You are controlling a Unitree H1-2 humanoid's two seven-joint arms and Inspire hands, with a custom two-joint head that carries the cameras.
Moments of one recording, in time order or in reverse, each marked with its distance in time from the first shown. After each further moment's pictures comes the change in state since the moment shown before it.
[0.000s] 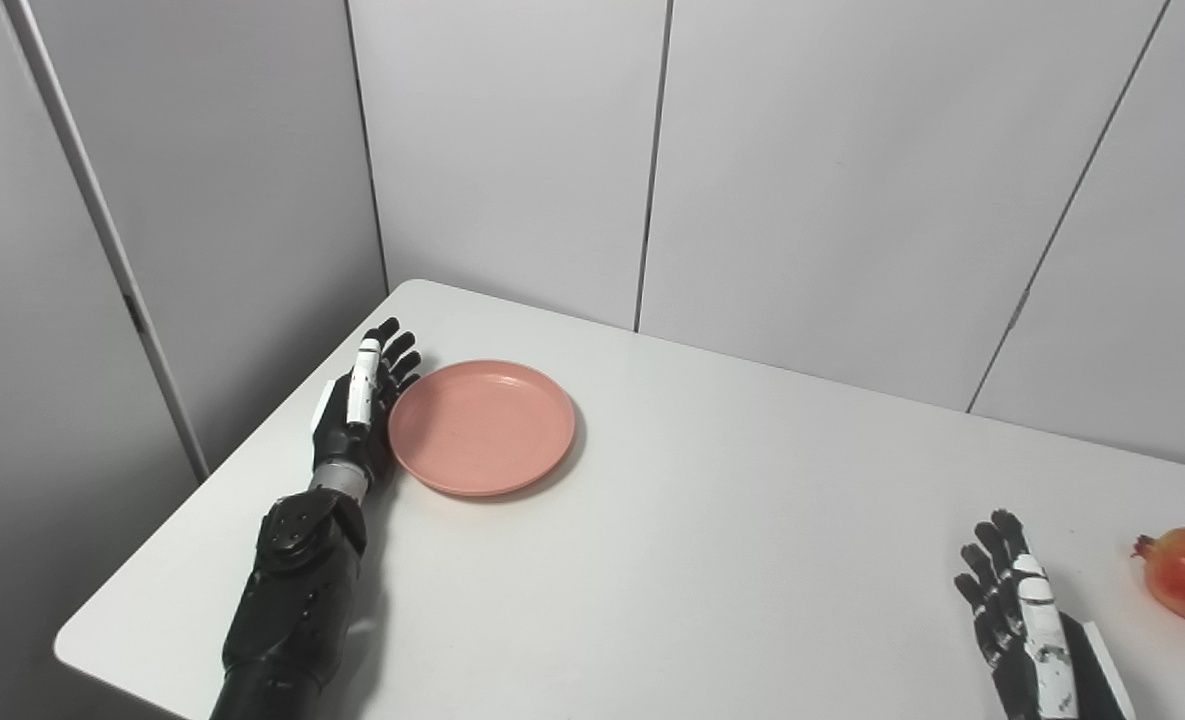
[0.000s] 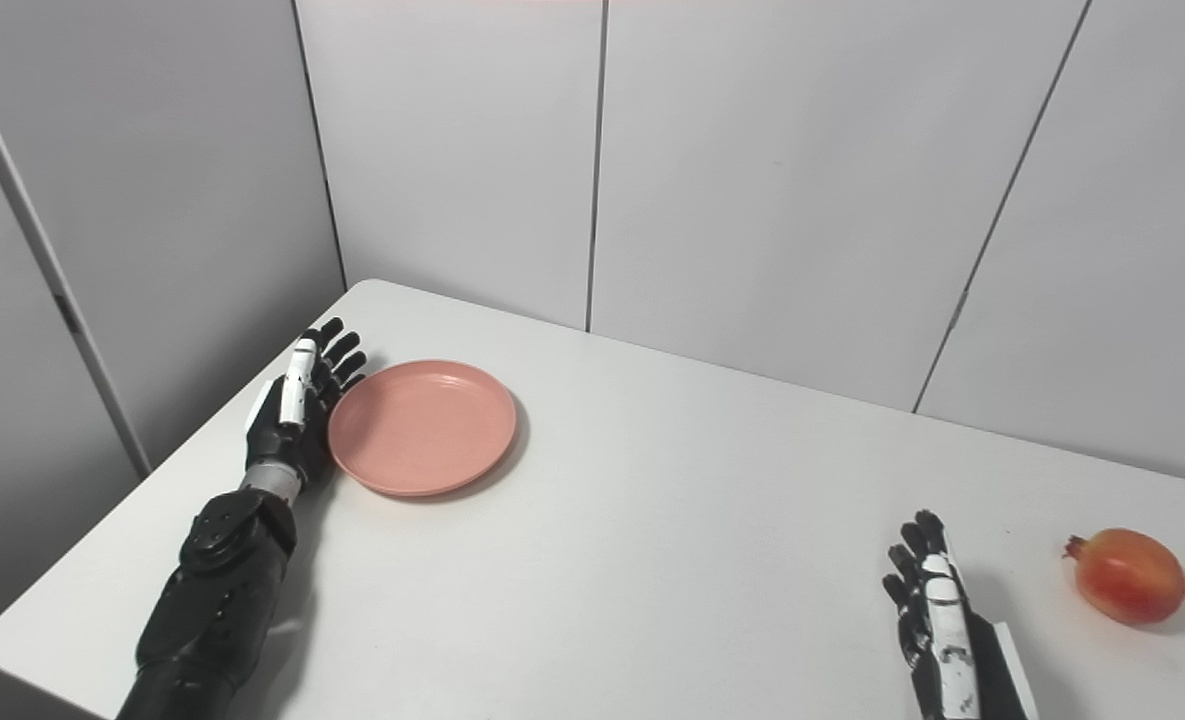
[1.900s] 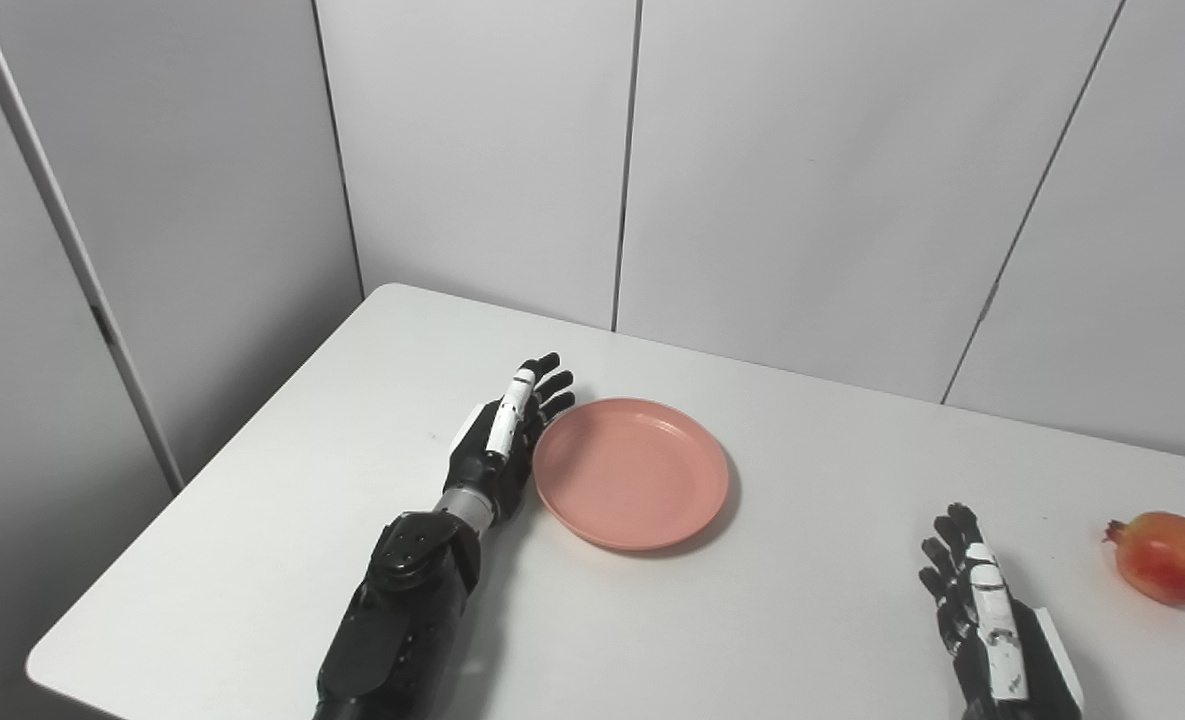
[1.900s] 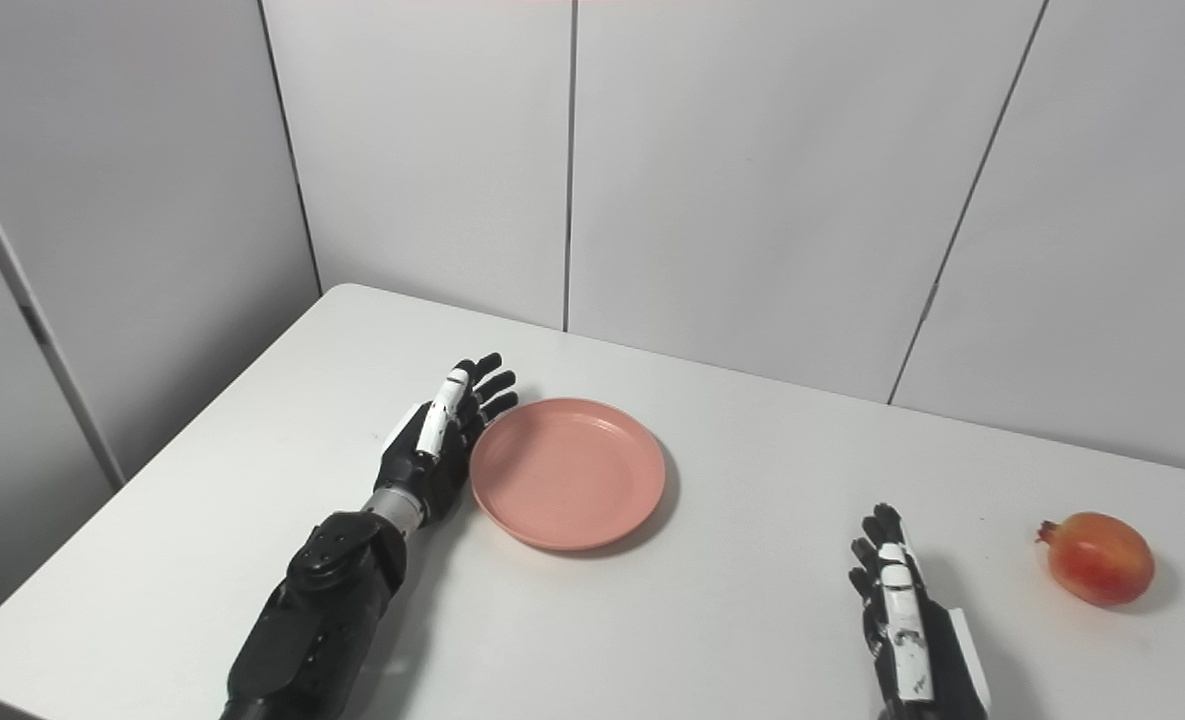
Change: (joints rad) left arm -0.002 -0.169 -0.226 -0.184 0.067 0.191 -0.013; right arm -0.001 0.046 0.011 0.024 -0.054 -0.006 -0.025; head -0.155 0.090
